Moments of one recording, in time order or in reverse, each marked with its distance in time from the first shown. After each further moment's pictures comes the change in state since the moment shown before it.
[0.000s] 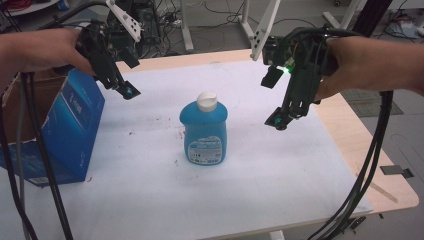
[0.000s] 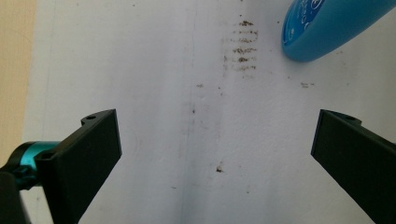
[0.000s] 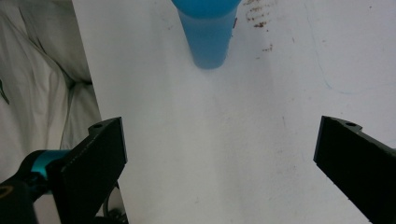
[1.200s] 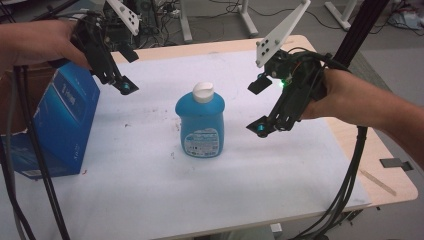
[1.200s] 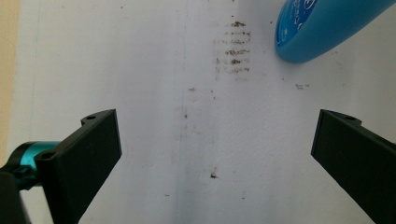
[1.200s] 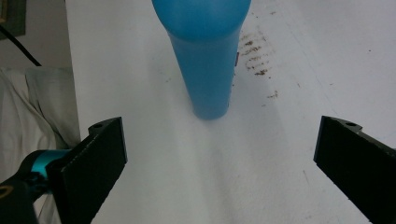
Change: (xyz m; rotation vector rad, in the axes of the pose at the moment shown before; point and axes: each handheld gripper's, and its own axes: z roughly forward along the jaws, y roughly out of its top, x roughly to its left) left arm -0.003 0.002 0.009 0.007 -0.016 0.010; right arm 0.002 -0.030 0.044 -0.304 -0.001 0.054
